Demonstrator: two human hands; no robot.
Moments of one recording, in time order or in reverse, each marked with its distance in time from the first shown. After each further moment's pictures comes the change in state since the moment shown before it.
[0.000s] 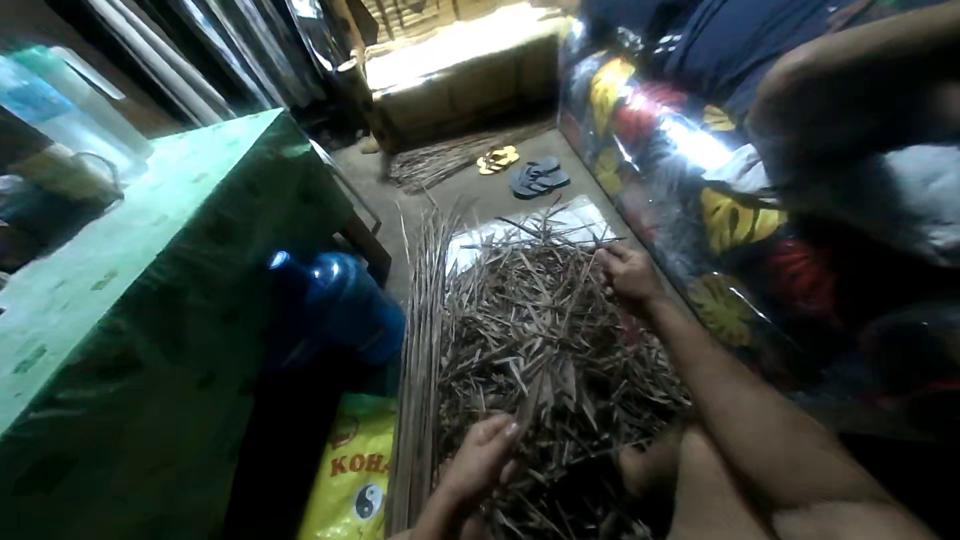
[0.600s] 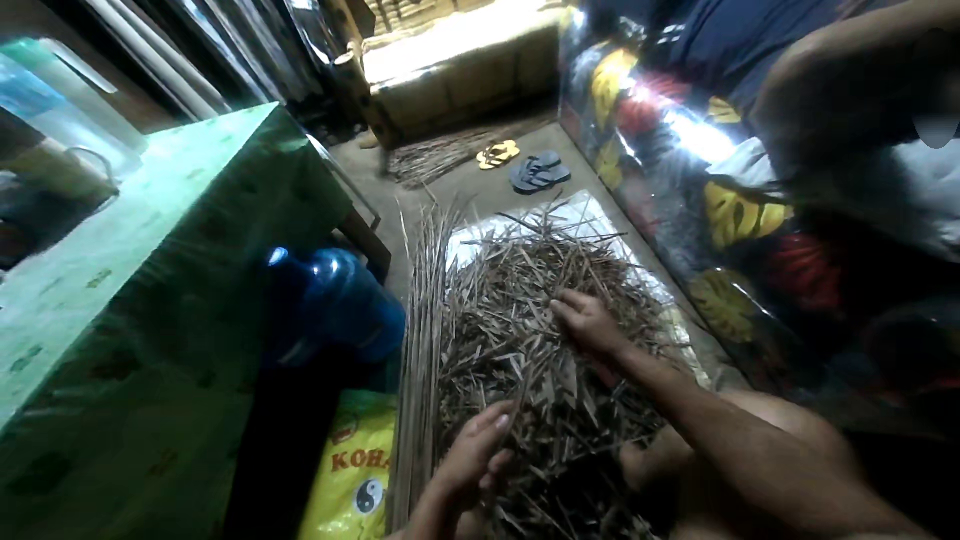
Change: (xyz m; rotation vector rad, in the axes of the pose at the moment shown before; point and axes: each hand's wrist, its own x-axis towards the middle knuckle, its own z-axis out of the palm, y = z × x) left_hand -0.002 0.003 -0.005 -0.214 -0.002 -0.049; right_hand -0.061 0.006 0.052 0.001 -0.313 0.002
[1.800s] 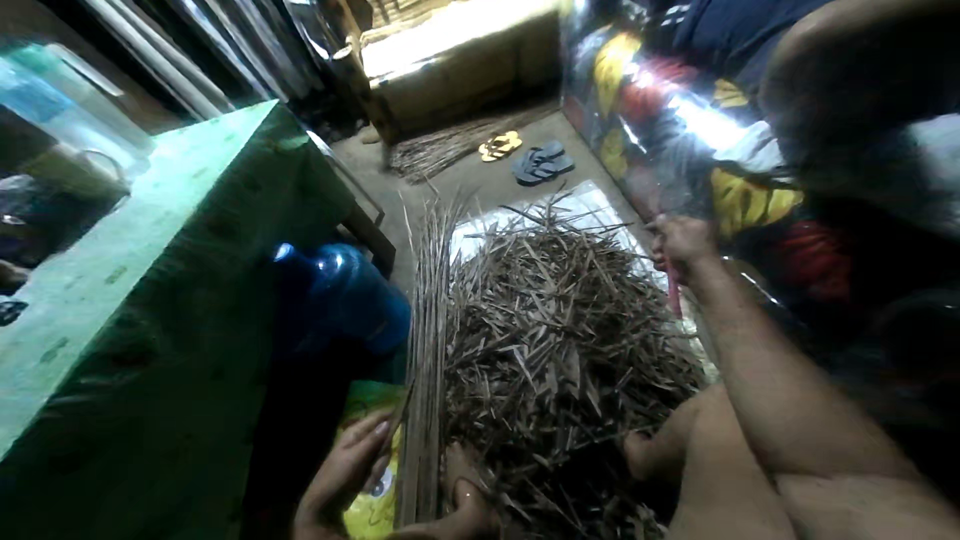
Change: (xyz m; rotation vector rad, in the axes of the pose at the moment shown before) left_hand -0.094 0.032 -0.112 0.370 0.342 0.105; right_hand 0.054 0.010 -0.135 -0.003 0.540 0.242
